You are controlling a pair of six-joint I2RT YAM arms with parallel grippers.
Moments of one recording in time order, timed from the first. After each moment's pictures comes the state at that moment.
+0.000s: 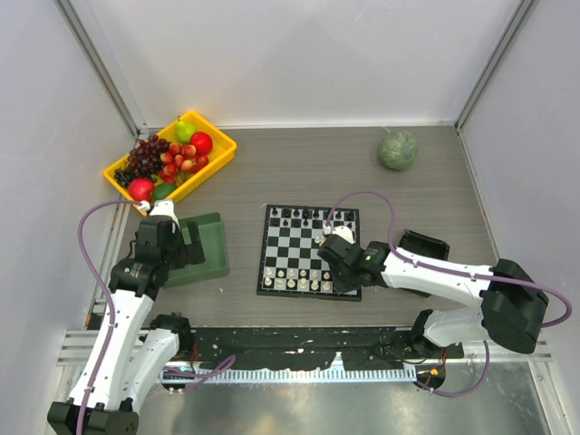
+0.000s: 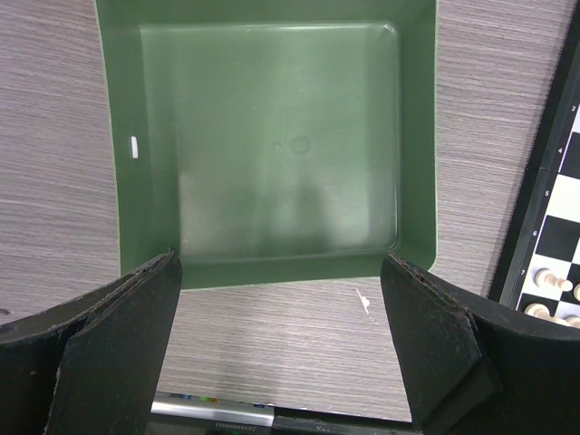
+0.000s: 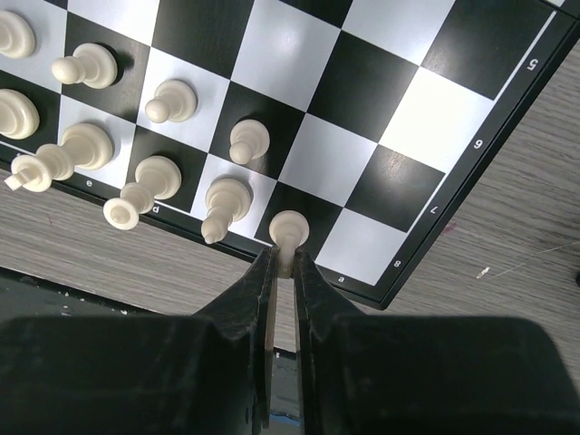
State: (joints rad) left arm -0.14 0.69 0.73 -0.83 -0.18 -0.26; right arm 0.98 1.29 0.76 -0.66 0.19 0.66
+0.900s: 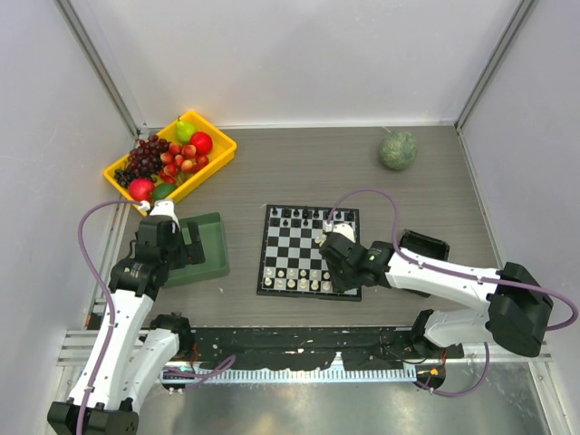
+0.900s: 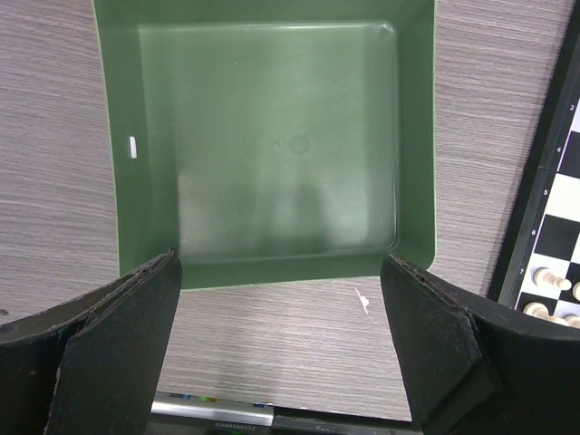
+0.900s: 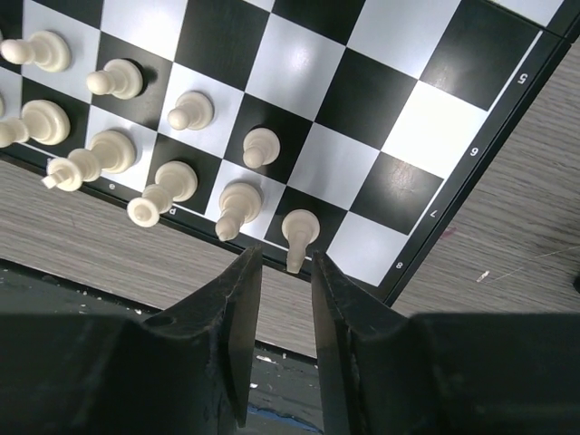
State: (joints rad) left arm -0.14 0.70 0.73 -0.83 -0.18 -0.26; right arm 0.98 1.27 0.76 -0.65 0.20 0.66
